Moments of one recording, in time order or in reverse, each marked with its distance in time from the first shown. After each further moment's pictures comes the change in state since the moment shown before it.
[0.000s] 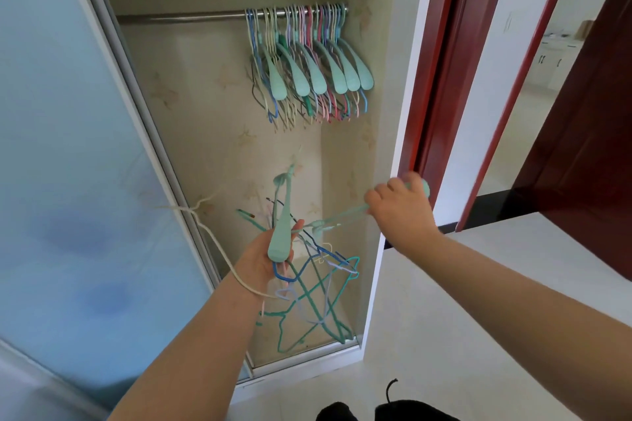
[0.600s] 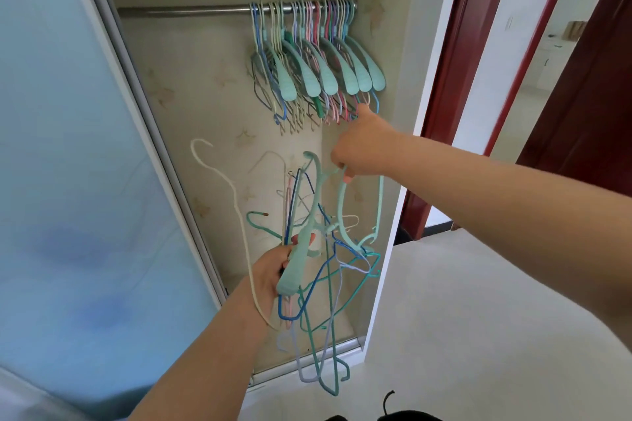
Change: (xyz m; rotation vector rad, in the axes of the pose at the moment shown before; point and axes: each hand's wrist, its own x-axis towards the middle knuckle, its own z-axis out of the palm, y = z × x) left_hand 0.004 0.006 -0.020 0.302 0.029 -0.143; right_hand 0.139 -0.001 -0.088 -0.254 -0.384 -0.385
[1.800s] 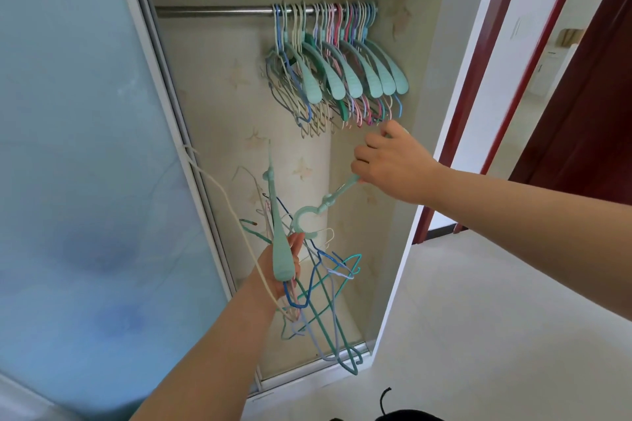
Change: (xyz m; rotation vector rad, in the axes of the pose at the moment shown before) left_hand 0.016 0.022 -0.061 -0.506 -0.197 0.161; right_hand 0.001 -0.029 0.029 -0.078 0.562 0.023
